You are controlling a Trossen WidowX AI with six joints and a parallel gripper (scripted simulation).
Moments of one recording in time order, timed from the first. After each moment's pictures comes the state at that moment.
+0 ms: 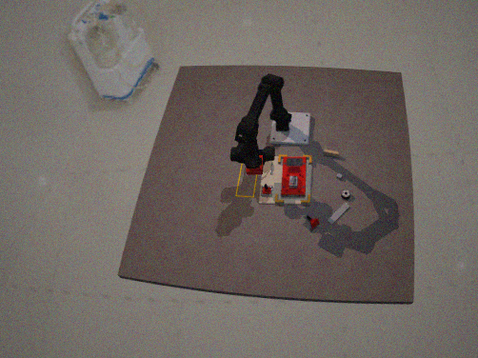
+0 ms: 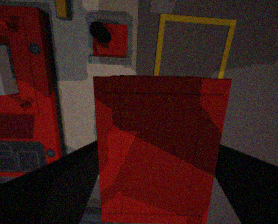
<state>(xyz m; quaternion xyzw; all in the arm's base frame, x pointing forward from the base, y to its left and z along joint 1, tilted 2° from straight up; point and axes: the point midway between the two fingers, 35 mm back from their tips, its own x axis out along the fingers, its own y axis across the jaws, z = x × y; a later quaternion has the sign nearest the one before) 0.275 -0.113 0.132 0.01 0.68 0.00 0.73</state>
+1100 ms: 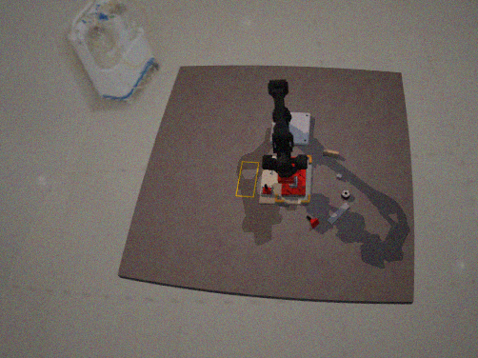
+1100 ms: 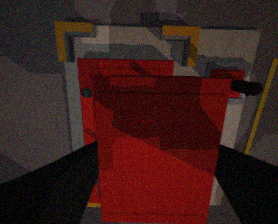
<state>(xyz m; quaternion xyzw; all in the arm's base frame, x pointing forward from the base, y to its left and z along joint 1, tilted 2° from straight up) 0.322 0.026 0.141 0.02 0.68 0.00 0.73</state>
